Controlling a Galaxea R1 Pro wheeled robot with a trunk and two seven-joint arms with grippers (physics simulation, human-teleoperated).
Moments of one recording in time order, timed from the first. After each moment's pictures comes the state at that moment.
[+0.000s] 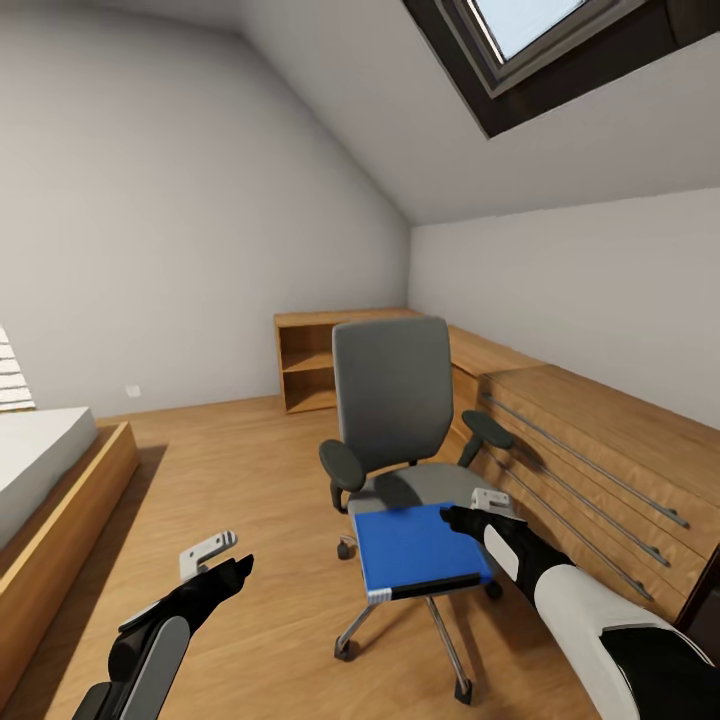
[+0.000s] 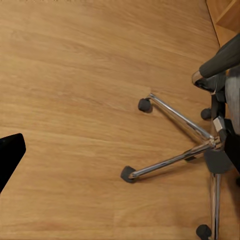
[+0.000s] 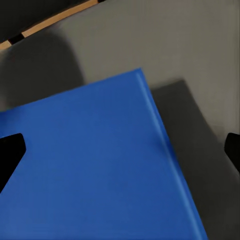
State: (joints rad) left arm -0.14 0.00 -0.01 -1.54 0.58 0.63 0.42; right arm -0.86 -0.03 0.08 -0.26 -0.28 0.19 0.03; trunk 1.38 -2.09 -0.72
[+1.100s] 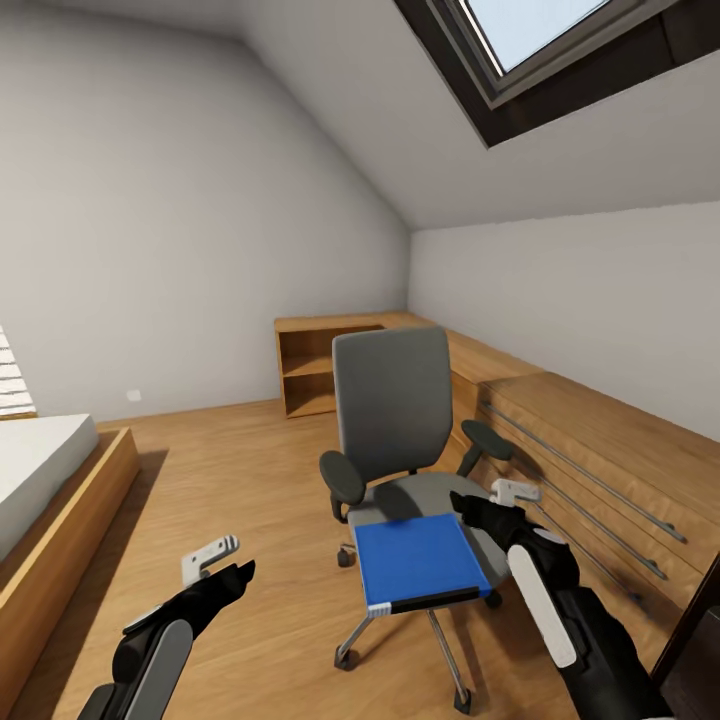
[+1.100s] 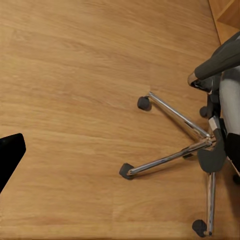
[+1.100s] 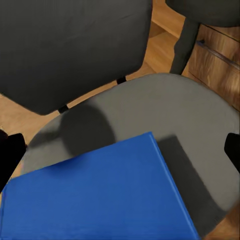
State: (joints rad) left arm -0.14 0.00 -0.01 -1.51 0.58 0.63 0.42; right arm -0.39 -0.06 0.09 -1.38 -0.41 0.58 -0.23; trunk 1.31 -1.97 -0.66
